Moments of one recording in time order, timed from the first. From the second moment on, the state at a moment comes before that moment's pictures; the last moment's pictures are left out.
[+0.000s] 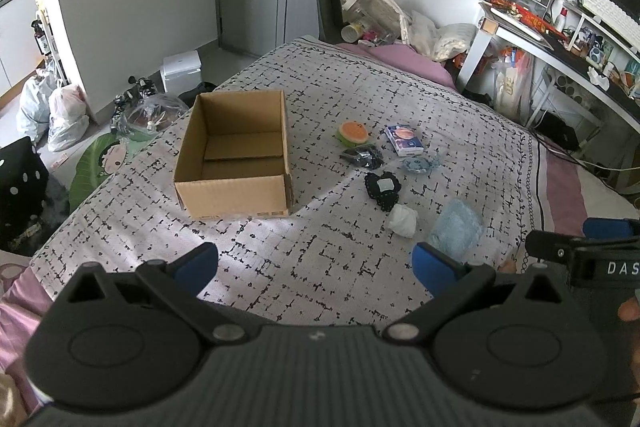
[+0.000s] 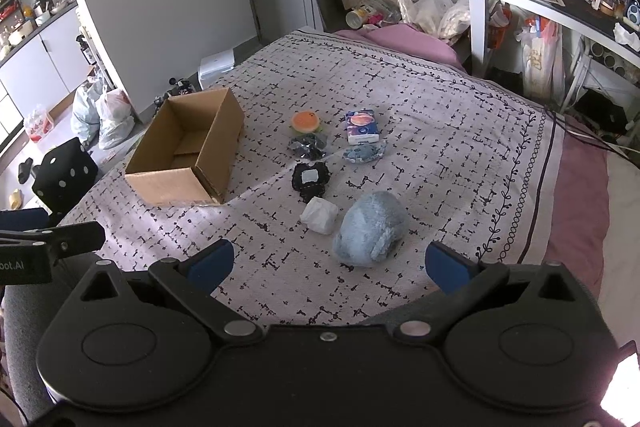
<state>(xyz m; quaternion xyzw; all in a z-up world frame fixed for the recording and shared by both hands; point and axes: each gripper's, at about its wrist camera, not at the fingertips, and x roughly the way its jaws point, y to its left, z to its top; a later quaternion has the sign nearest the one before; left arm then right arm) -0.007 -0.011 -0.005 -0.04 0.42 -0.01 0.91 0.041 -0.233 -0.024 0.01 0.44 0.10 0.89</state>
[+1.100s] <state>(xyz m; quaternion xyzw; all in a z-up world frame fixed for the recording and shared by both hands) -0.008 -0.009 0.002 -0.04 0.41 -0.01 0.91 0.042 -0.232 -0.022 0.01 0.43 0.09 0.90</state>
